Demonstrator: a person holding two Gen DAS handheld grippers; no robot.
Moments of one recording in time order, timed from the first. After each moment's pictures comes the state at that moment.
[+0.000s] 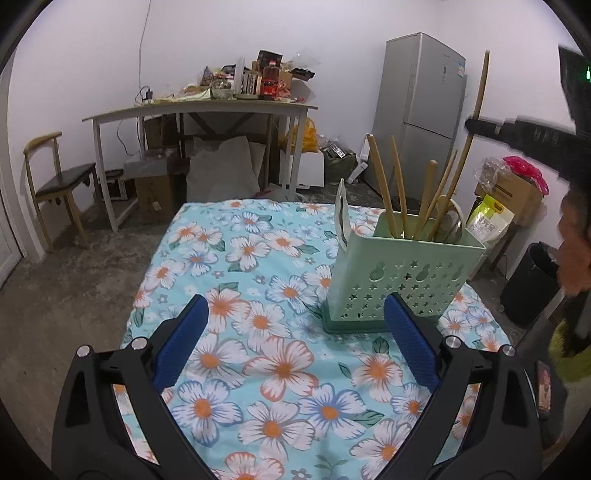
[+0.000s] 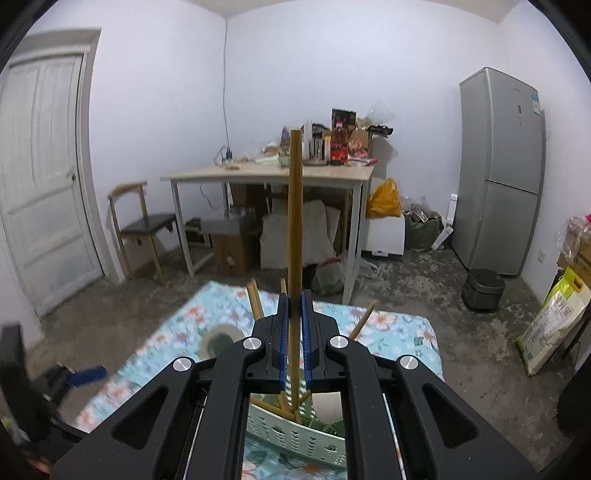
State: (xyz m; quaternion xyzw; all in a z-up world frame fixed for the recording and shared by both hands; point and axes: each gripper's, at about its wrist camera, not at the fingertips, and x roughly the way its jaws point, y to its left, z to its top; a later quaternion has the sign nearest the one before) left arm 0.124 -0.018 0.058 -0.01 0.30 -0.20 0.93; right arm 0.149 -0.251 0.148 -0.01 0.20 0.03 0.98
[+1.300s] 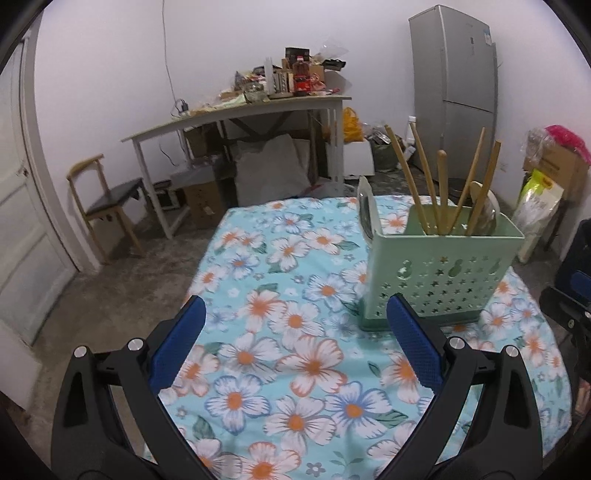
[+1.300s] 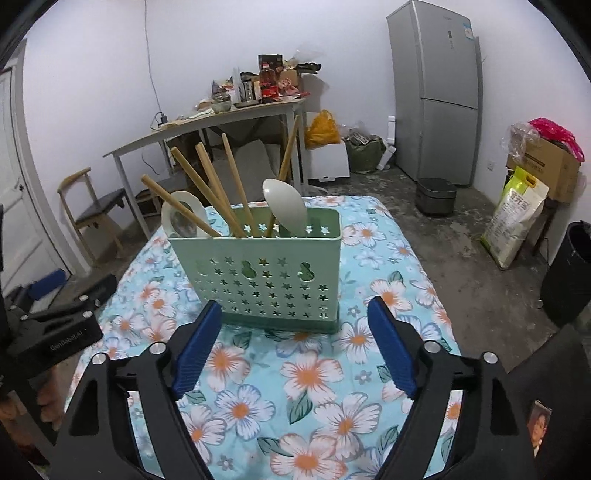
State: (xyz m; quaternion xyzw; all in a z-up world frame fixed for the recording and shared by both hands) left arm 0.110 -0.052 0.078 0.08 0.30 -0.08 0.95; right arm 0.051 -0.253 0.058 0.09 0.29 -0.09 0.95
